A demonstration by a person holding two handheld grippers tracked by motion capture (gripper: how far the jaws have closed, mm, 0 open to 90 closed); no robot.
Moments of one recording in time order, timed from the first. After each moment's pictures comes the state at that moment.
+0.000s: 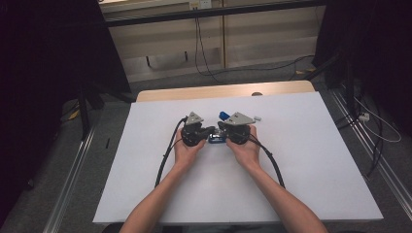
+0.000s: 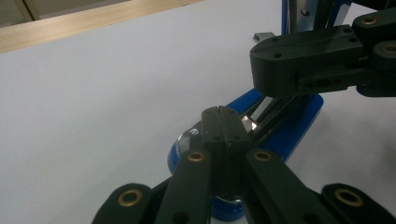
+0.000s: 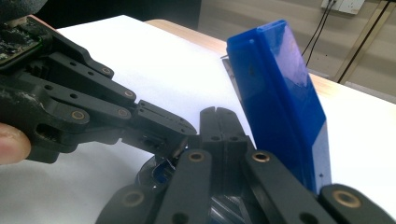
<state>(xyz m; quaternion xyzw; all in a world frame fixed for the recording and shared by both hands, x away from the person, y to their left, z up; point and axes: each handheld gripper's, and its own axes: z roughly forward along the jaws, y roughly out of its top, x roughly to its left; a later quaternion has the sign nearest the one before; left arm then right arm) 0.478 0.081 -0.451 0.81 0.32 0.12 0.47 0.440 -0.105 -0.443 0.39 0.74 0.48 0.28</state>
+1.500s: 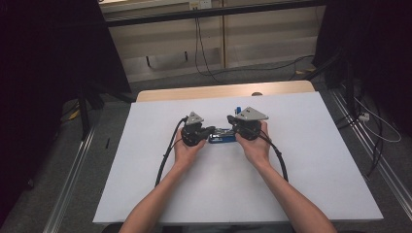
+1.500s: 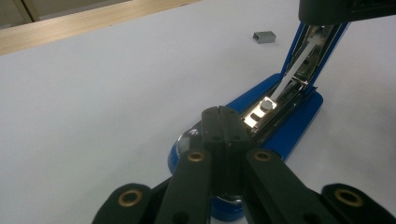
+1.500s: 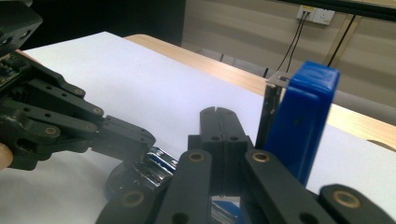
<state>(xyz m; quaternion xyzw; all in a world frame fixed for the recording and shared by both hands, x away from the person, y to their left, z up) 0.479 0.080 -0.451 0.81 0.32 0.12 0.47 0.436 -0.135 -0.423 0.40 0.72 0.48 0.30</state>
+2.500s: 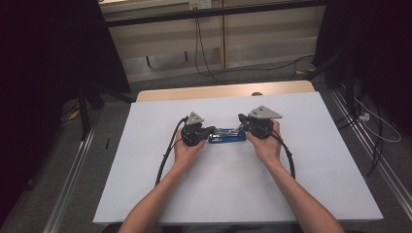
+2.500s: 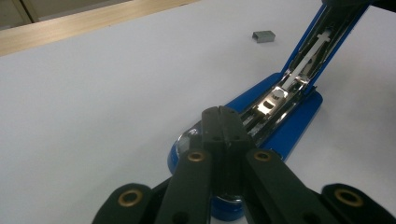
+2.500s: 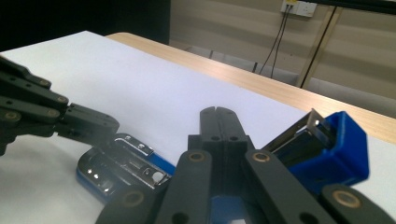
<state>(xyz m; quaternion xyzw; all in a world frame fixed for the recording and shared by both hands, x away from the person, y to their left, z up) 0.479 0.081 -0.451 0.82 0.31 0.12 0.47 0.432 -0.166 -0.423 0.42 0.71 0.47 0.30</state>
